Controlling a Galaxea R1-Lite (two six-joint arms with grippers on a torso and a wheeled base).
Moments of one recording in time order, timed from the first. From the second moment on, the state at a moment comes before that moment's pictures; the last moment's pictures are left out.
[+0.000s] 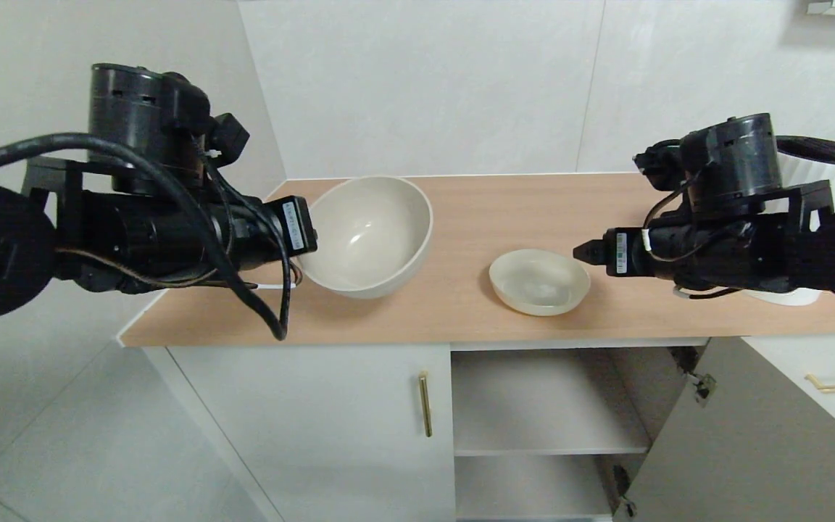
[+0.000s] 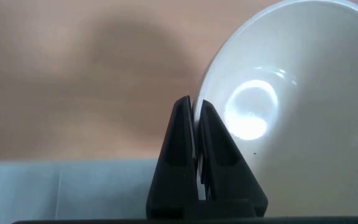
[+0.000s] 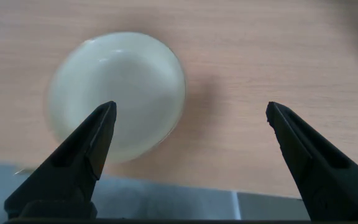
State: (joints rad) left arm -0.42 1.63 -1.26 0.03 0.17 -0.40; right arm 0.47 1.75 -1.29 -0.01 -0.32 0.20
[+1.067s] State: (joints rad) left arm -0.44 1.61 -1.18 -0.04 0.17 -0.37; right arm 0.43 1.96 -1.39 -0.01 -0.33 0.28
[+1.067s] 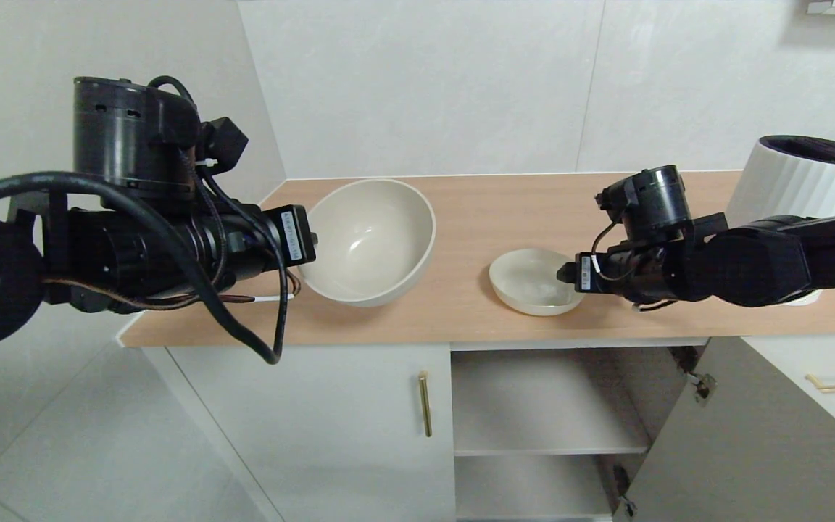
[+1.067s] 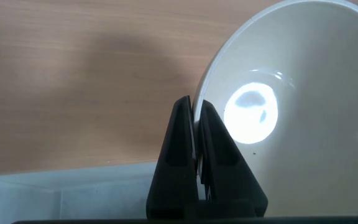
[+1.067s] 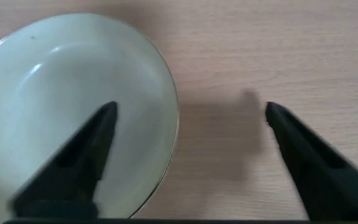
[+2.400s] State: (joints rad) left arm -0.45 1.42 -0.98 -0.04 0.10 -0.27; right arm 0.51 1.65 -1.25 0.16 -0.19 0.39
